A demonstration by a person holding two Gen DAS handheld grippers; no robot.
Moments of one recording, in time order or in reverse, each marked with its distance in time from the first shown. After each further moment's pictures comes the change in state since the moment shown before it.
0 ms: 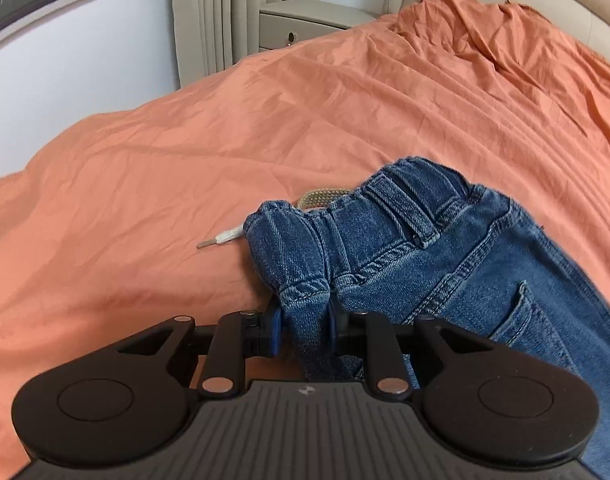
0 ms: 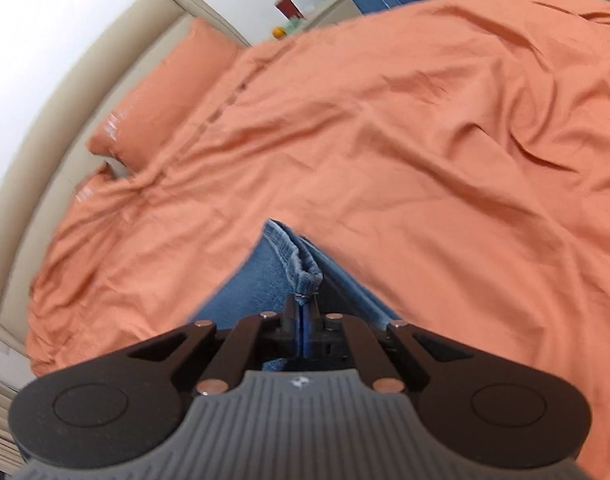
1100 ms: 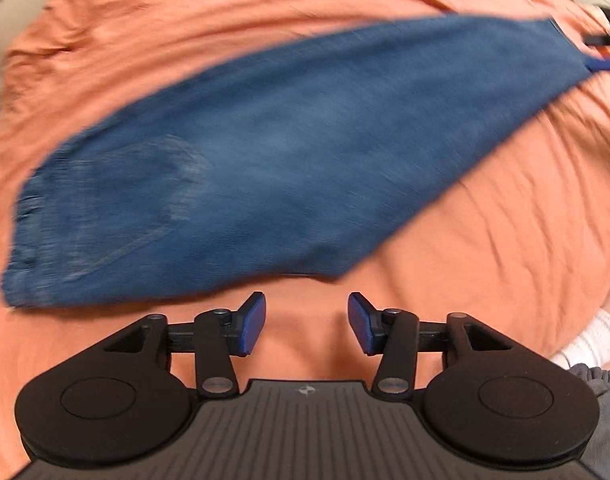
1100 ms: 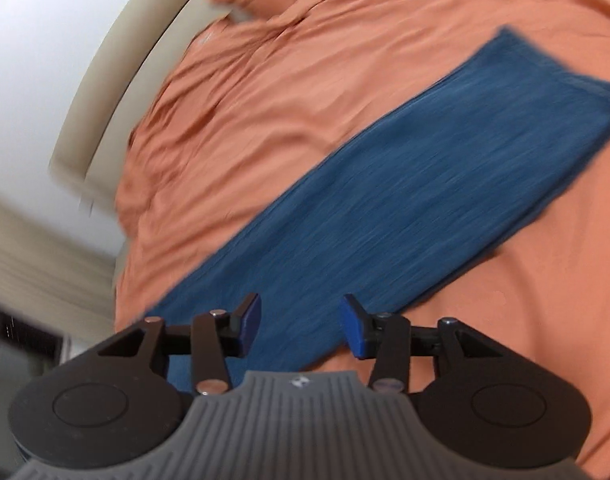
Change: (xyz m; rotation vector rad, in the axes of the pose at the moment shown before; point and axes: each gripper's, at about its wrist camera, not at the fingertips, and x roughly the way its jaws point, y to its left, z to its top) left arm -0.155 -0.101 -0.176 1.136 0.189 -0.463; right arm -0.040 0.148 -0.153 -0.184 0.363 0.301
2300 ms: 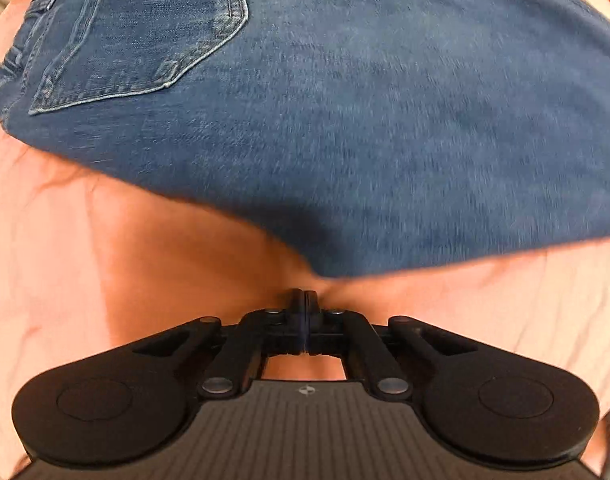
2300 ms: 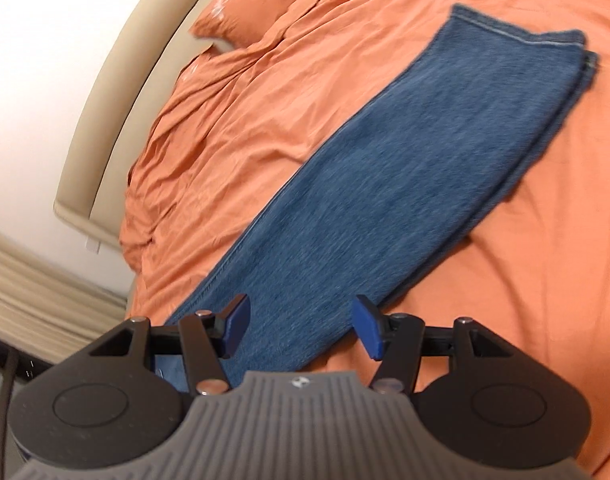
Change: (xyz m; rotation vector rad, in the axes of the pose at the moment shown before) left arm 0.066 0.016 0.031 -0.541 0.409 0.093; right arm -0.011 -0.047 -0.010 0.165 -0.124 0.022
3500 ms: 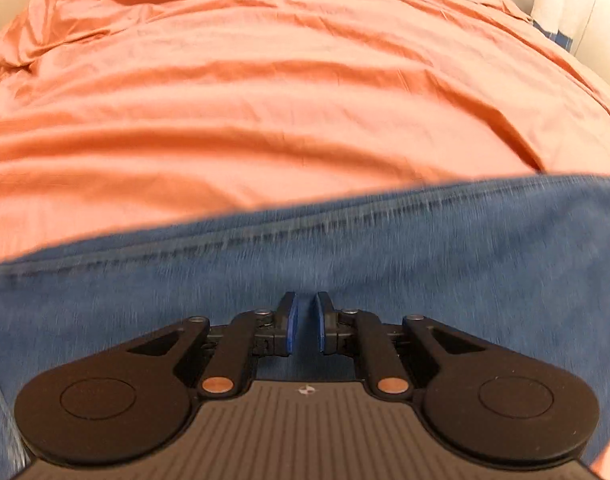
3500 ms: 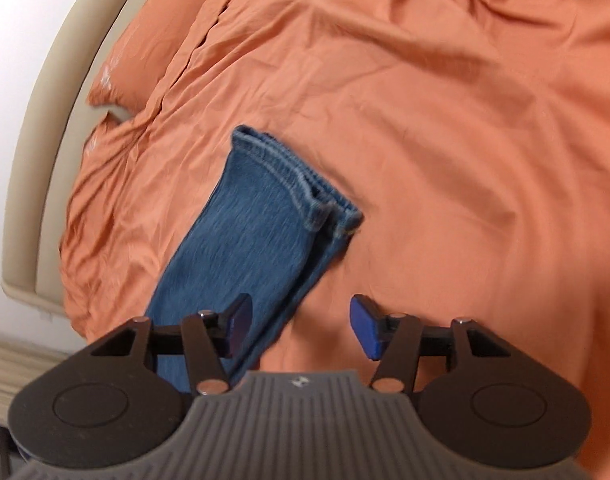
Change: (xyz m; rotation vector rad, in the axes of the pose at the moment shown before) left arm -0.012 -0.146 0.152 0.292 -0.532 -0.177; right arm -0.058 -0.146 0.119 0.192 -0.038 -0.173
